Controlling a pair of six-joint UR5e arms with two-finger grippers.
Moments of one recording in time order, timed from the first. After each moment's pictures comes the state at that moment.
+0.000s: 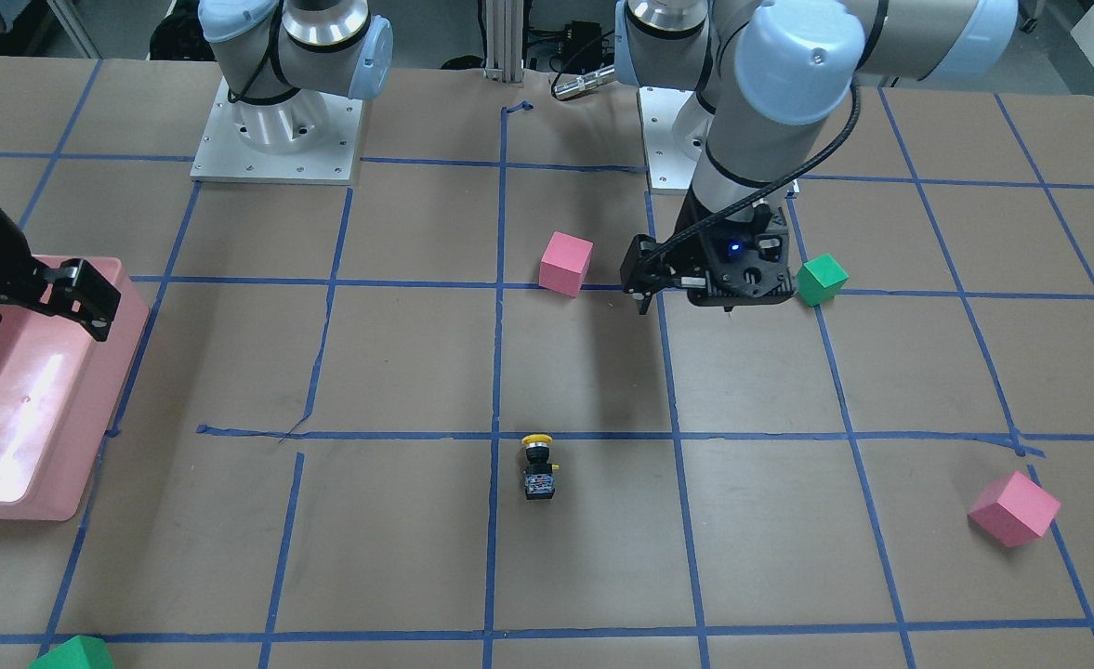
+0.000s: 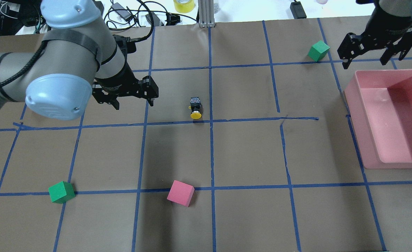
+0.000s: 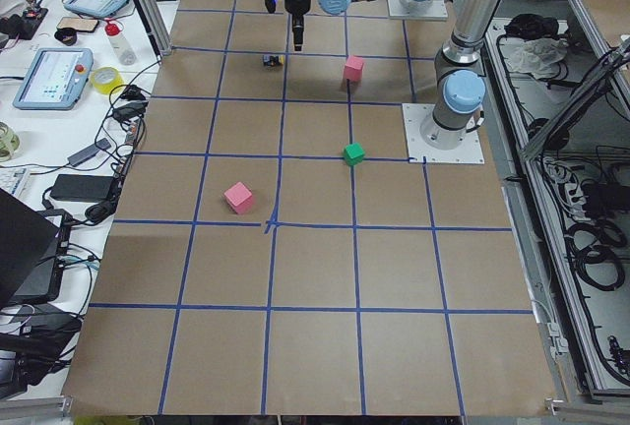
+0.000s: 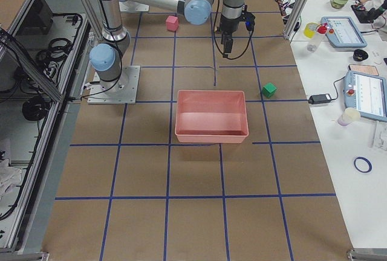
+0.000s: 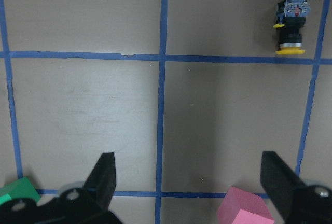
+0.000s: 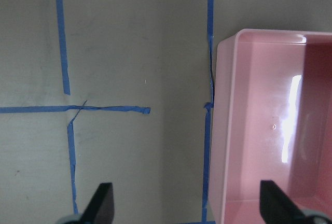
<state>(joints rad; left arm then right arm) -1.69 -1.65 -1.76 -1.28 1.57 -0.20 1.34 -1.44 1.52 -1.65 -1.67 -0.23</state>
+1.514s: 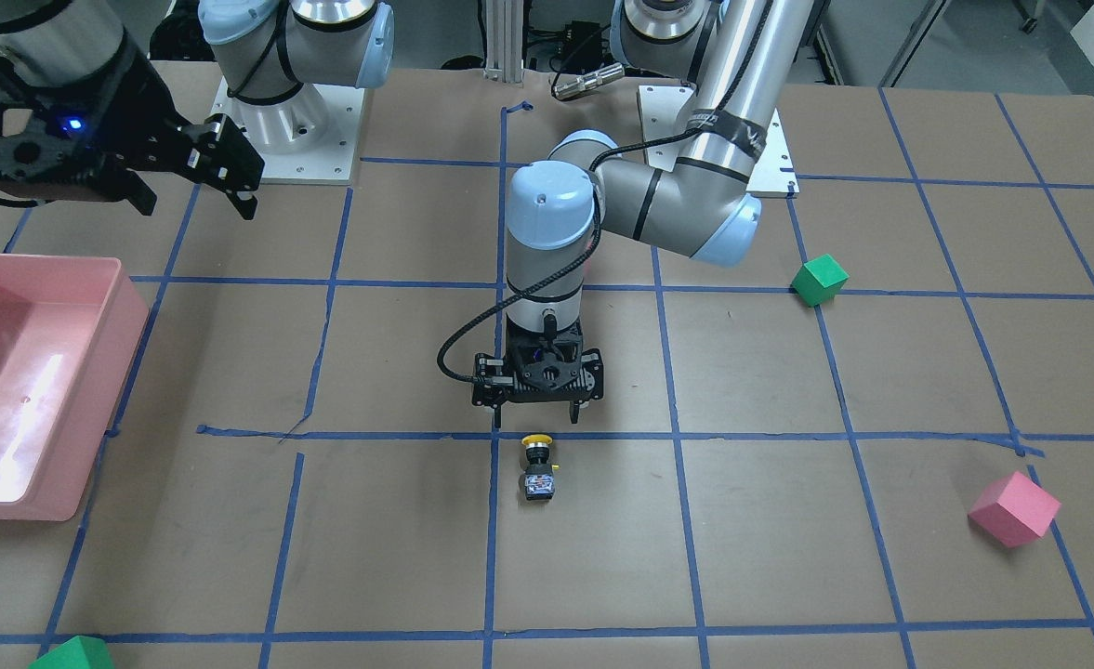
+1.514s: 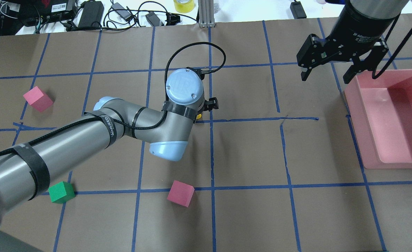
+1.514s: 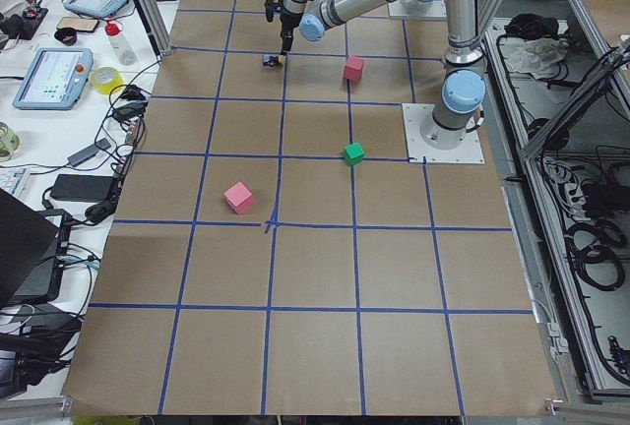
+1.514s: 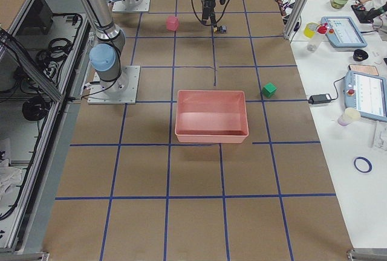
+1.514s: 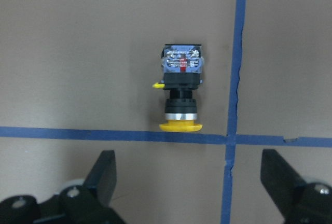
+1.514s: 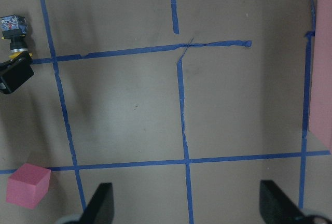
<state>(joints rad) -1.96 -2.00 -1.93 -0.43 1.72 -0.44 1.51 -1.57 1.51 -1.42 -1.50 0.02</state>
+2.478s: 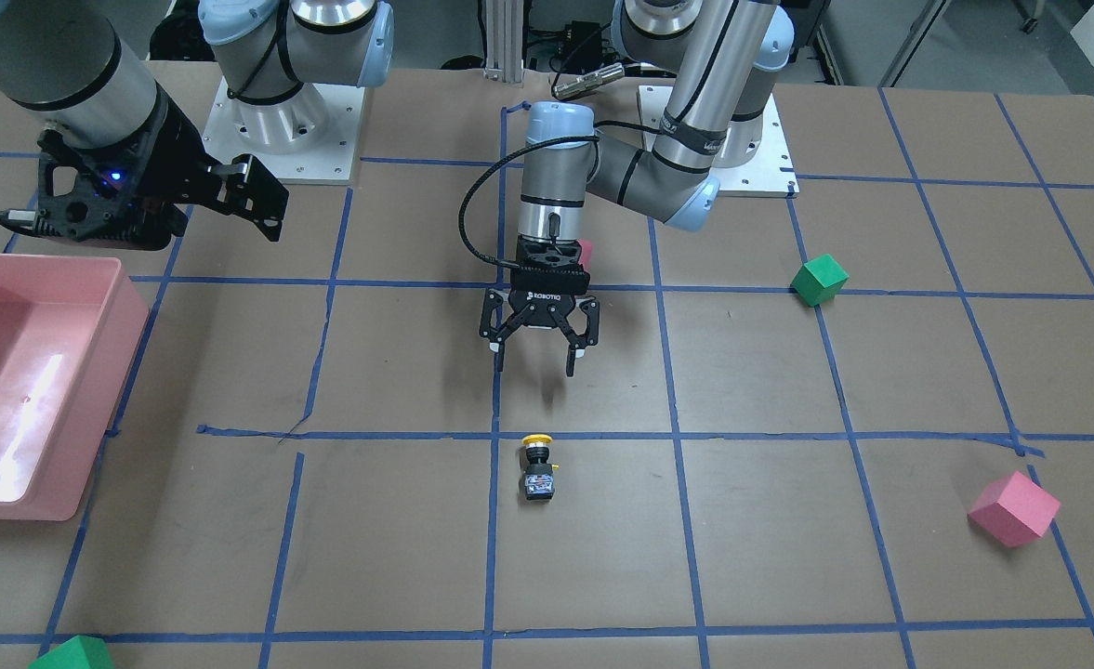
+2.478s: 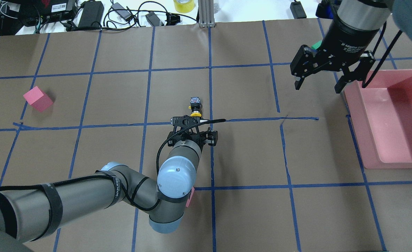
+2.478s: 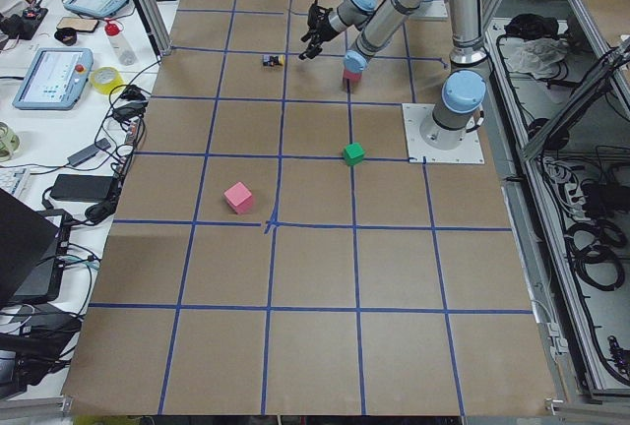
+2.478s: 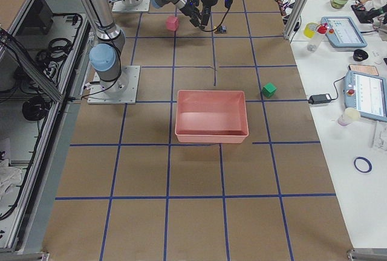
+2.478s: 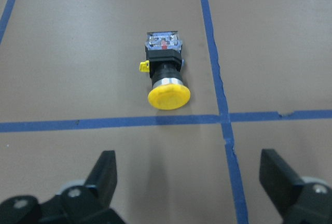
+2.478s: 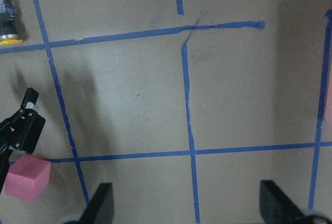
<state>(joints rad) -2.05 -2.04 -2.29 0.34 1.82 -0.39 1.51 -1.53 1.54 -1.41 -1.49 0.03</state>
